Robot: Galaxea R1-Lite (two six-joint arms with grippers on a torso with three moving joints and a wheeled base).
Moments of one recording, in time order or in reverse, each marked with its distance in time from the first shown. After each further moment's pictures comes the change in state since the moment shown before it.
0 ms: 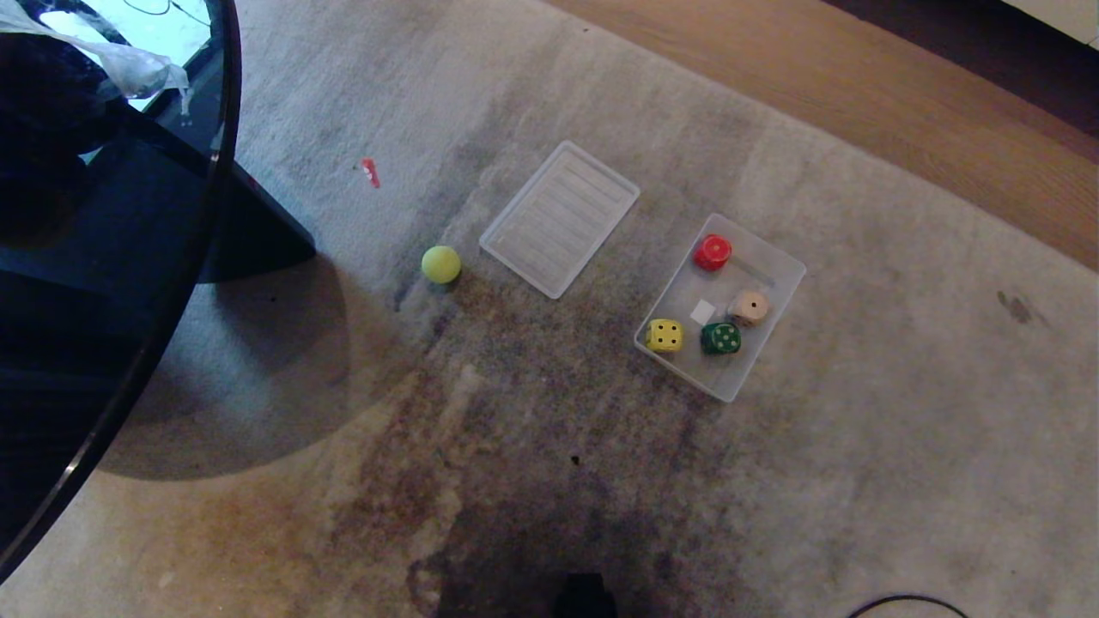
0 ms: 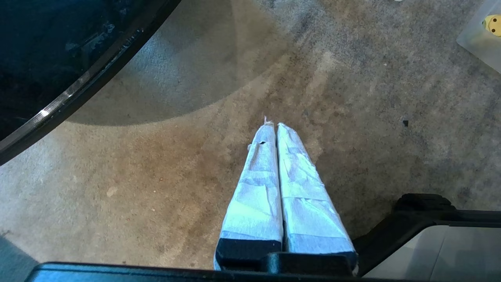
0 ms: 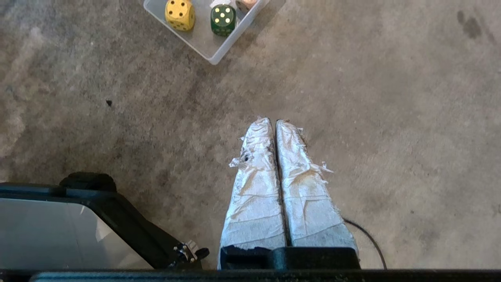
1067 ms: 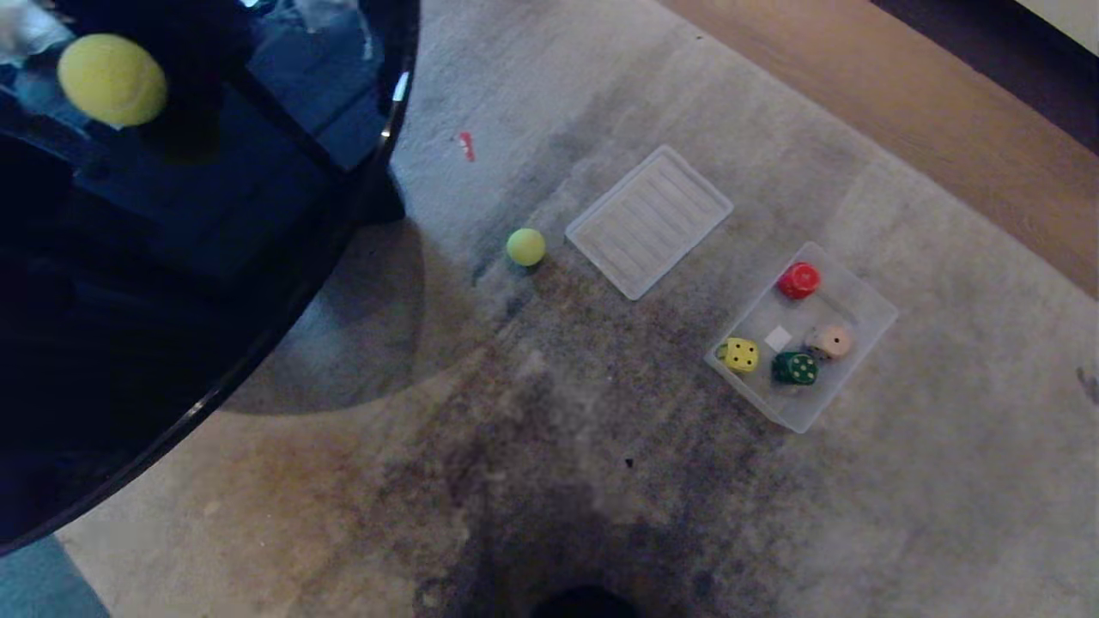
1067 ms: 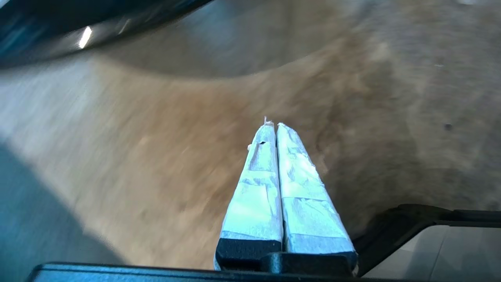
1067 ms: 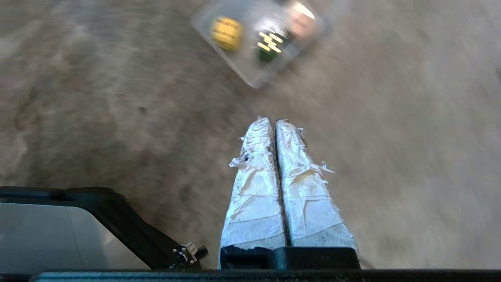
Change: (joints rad) left arm 0.000 0.000 0.001 0.000 0.000 -0.001; right arm 0.004 -0.007 0.000 0.001 0.000 0.008
